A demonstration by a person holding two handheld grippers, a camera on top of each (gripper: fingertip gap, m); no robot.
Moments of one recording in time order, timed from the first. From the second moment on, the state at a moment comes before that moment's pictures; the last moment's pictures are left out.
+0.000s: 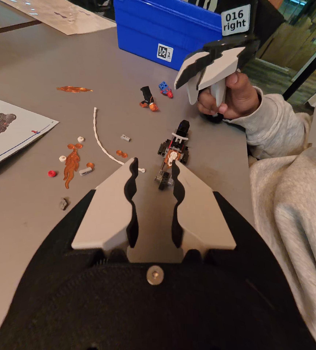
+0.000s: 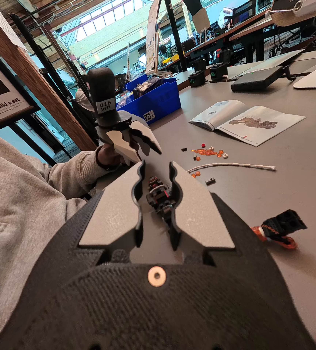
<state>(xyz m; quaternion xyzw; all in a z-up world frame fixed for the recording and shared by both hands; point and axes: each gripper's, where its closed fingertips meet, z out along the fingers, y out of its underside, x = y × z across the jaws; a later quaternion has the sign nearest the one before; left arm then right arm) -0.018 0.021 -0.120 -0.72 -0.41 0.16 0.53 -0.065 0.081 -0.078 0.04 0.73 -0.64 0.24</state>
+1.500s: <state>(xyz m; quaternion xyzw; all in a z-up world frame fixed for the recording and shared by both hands) -0.016 0.028 -0.127 -0.74 -0.41 0.14 0.51 -0.062 0.081 -0.079 0.03 0.74 -0.64 0.23</state>
